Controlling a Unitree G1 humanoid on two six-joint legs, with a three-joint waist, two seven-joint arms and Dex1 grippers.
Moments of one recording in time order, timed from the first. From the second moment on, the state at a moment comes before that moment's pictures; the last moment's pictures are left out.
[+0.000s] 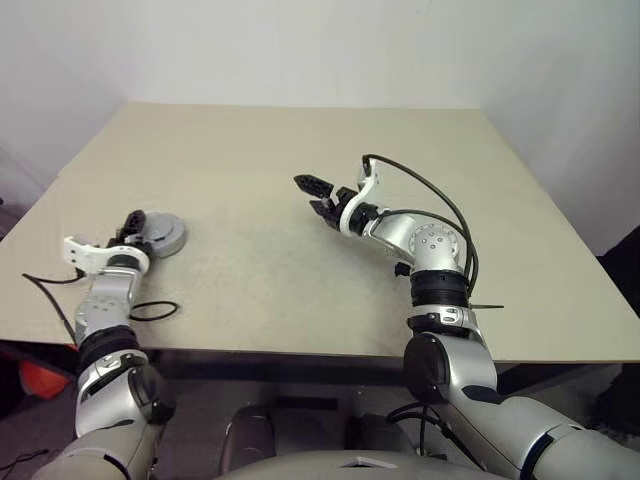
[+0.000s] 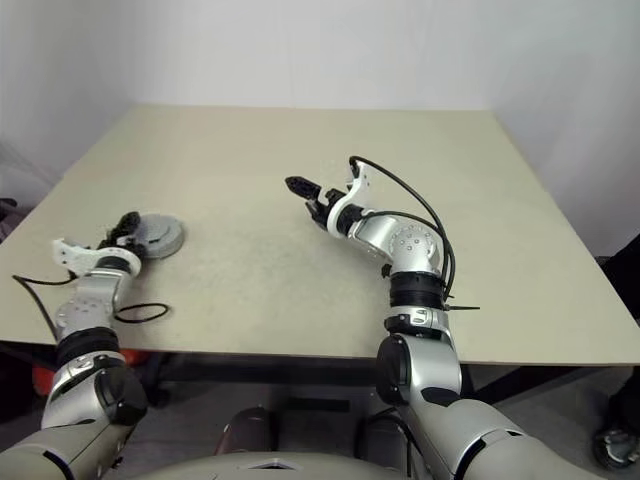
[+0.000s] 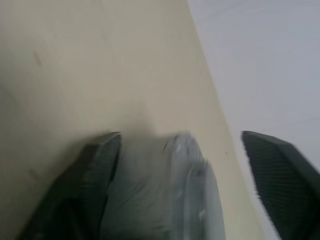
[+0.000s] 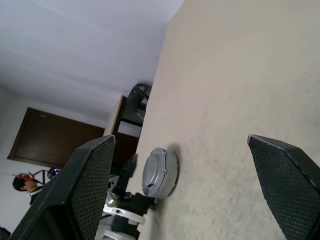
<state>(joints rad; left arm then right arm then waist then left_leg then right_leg) -0.55 0.35 0.80 0.68 -0.94 0.37 -0.10 -0.83 0.07 -0.39 0.43 0.90 1.01 0.08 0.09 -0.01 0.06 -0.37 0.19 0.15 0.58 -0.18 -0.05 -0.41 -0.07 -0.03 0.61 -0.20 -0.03</state>
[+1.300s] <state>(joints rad) -0.37 0.23 -0.13 0.26 -0.20 0.14 -0.53 -0.41 -0.36 0.09 0.16 0.10 0.29 0.39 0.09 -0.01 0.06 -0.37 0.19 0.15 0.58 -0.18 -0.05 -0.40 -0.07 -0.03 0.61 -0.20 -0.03</state>
